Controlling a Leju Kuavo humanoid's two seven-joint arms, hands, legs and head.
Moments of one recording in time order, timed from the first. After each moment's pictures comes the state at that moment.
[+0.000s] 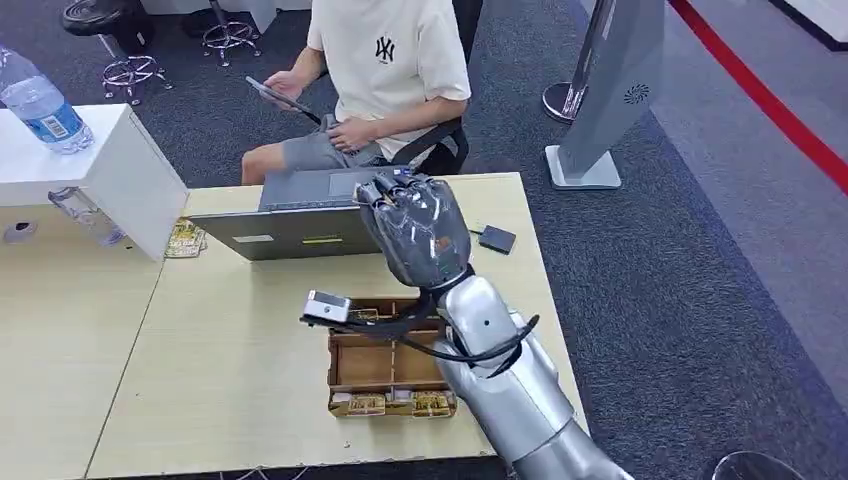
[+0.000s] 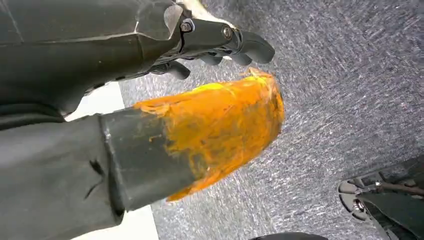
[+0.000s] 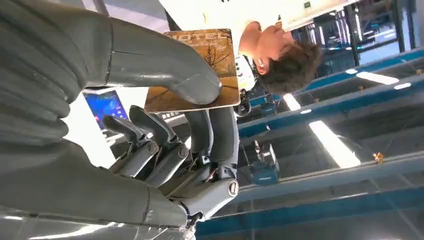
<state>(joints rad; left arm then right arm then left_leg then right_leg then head) -0.09 -0.20 0.85 -0.22 -1.50 -0.01 0.09 -0.51 0.24 0.51 -1.27 1.50 -0.69 -0.13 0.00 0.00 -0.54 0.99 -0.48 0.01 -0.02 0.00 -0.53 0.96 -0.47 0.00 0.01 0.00</state>
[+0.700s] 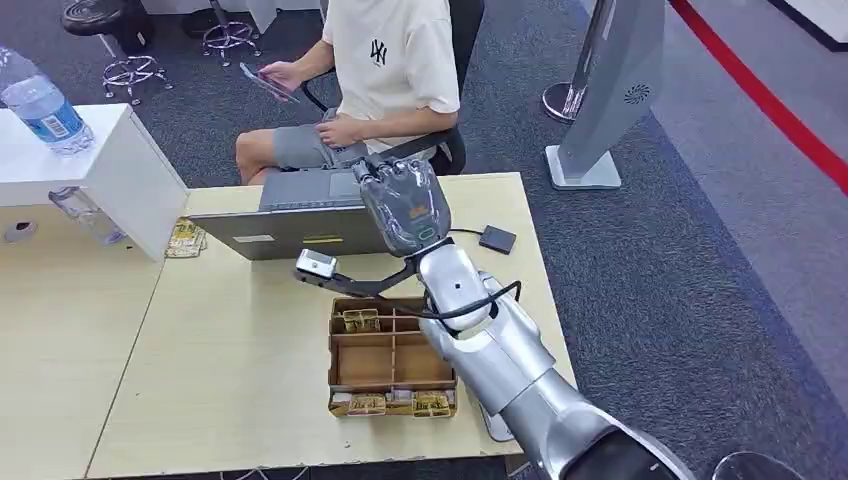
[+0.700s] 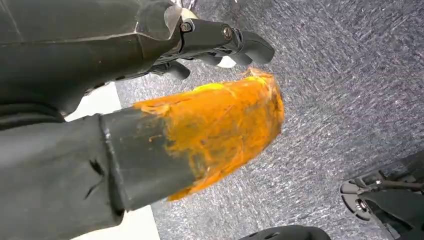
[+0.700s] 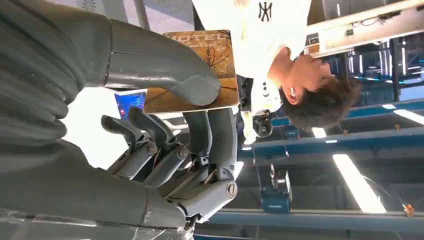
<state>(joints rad) -0.10 -0.20 0.82 -0.22 -1.53 -0.02 0.10 -0.69 0.25 0.56 -0.97 1.55 -0.69 0.04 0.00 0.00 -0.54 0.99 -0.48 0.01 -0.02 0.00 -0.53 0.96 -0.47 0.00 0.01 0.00</state>
